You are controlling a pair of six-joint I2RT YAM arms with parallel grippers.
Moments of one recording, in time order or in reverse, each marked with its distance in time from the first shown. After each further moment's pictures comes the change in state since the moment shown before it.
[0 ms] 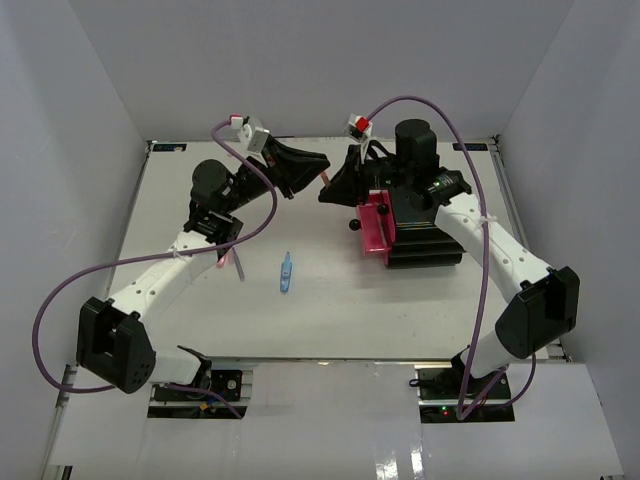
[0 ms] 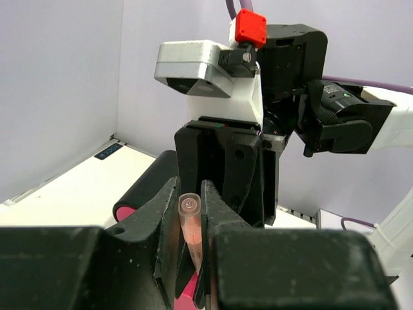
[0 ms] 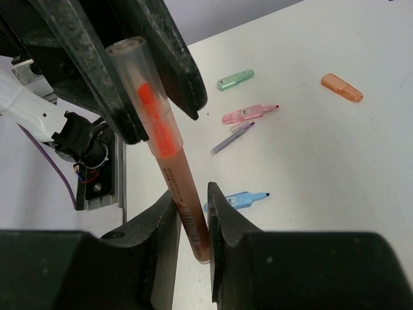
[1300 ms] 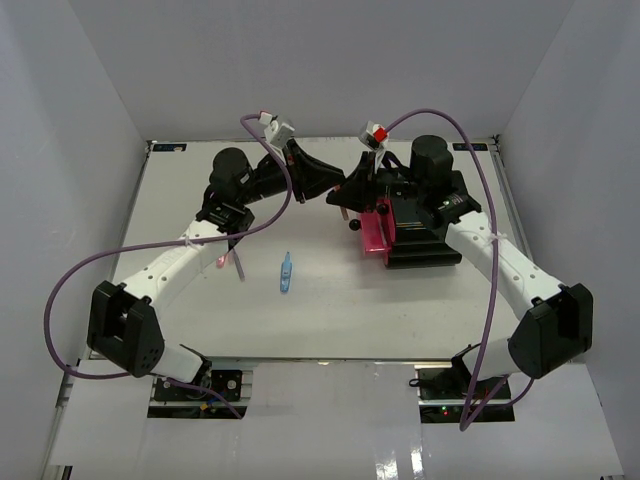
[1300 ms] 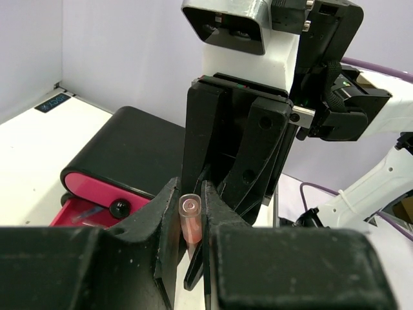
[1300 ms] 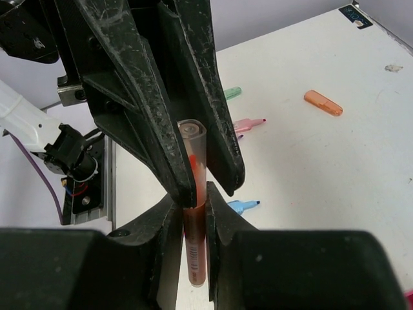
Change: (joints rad) left arm -0.030 0.086 0.105 -0.146 0.112 -0.040; right arm -0.030 -0.112 -0.189 0.213 0.024 0.062
